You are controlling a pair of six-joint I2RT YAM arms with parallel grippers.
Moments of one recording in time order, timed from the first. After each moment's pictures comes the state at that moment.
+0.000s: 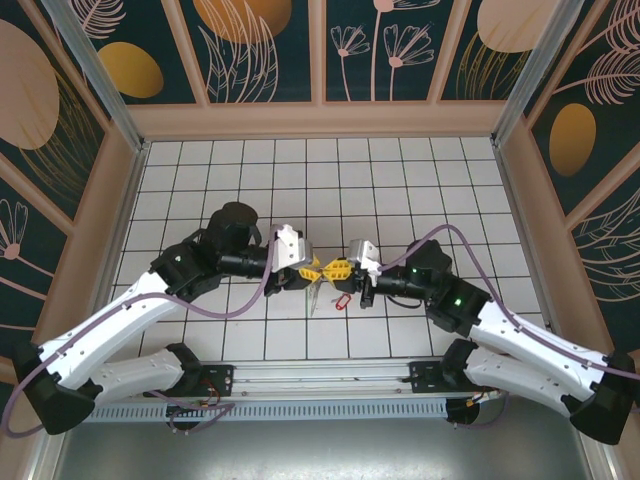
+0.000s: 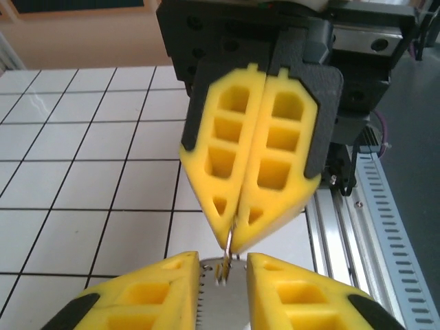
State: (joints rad) left arm -0.81 1.04 1.01 -0.50 0.62 0.37; right arm 0.92 0.80 0.62 0.05 -0.46 -0.14
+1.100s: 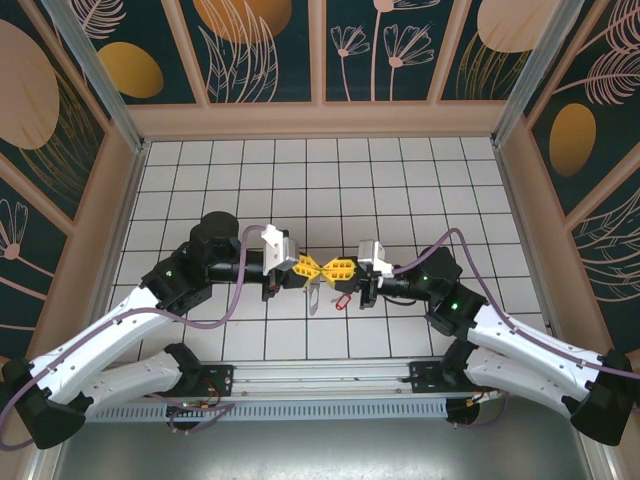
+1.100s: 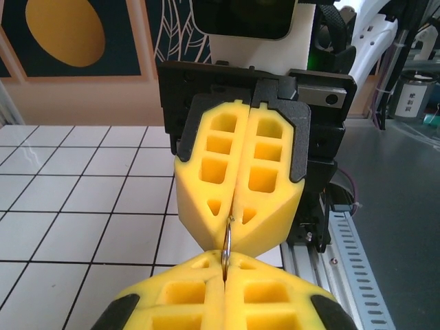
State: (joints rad) left arm -0.81 0.95 0.91 -0.27 0.71 0.20; right arm 0.92 0.80 0.54 0.35 -0.55 -0.04
